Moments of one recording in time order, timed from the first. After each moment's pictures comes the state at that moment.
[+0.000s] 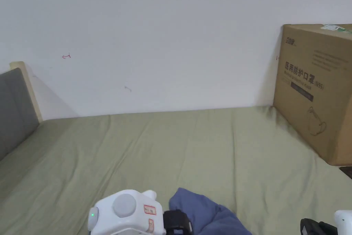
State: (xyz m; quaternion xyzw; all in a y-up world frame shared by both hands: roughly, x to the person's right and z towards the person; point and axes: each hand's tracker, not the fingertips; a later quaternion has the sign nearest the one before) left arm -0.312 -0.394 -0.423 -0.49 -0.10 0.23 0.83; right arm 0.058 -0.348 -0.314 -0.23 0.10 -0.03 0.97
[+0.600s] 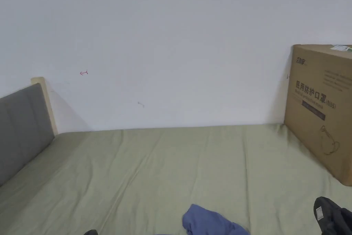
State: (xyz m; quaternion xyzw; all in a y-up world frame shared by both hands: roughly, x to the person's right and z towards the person) left arm -0.339 -0.338 -0.180 -0.05 0.10 0.09 0.99; right arm 0.030 -0.311 -0.272 -0.03 0.10 -0.07 0.99
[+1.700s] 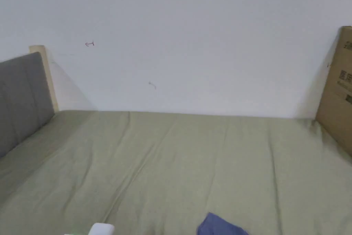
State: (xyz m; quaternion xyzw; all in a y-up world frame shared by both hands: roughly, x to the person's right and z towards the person) left arm -0.462 -0.523 -0.482 -0.49 0.04 0.02 0.87; right arm -0.011 -0.383 -0.368 -0.21 0.17 -0.01 0.96
